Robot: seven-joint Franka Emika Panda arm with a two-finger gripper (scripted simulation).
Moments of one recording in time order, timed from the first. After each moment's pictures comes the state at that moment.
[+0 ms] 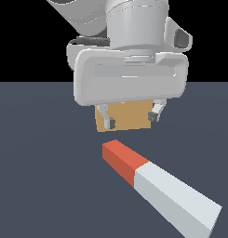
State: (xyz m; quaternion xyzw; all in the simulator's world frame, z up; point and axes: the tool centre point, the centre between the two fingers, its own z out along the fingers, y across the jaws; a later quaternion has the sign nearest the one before) arm 0.037 -0.087 0.127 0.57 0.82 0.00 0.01
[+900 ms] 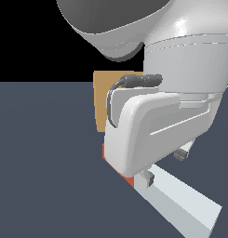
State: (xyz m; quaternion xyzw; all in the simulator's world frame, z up) arm 0.080 -0.147 0.075 0.46 0.89 0.00 0.00
